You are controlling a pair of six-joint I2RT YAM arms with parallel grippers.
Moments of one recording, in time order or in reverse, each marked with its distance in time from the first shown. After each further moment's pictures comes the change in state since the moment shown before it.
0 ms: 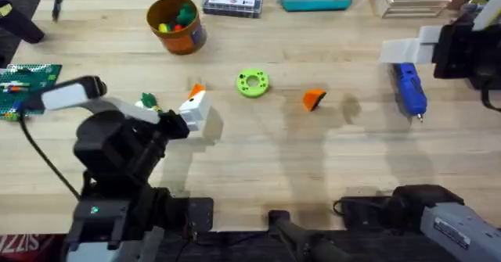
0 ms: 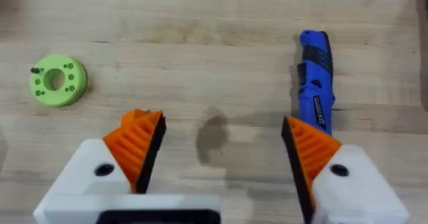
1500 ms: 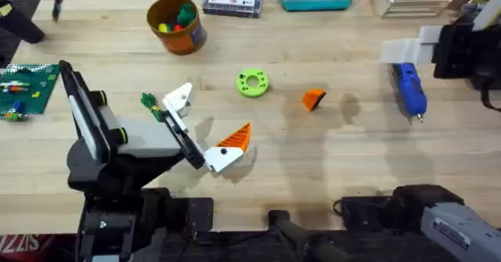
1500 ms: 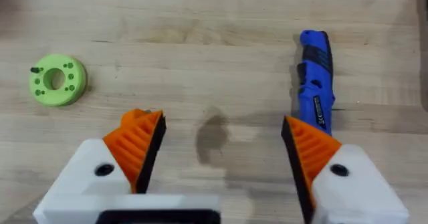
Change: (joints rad) left arm 0.000 -0.238 -0.084 0.142 0.771 0.321; right arm 0.000 0.000 0.000 0.000 0.000 0.000
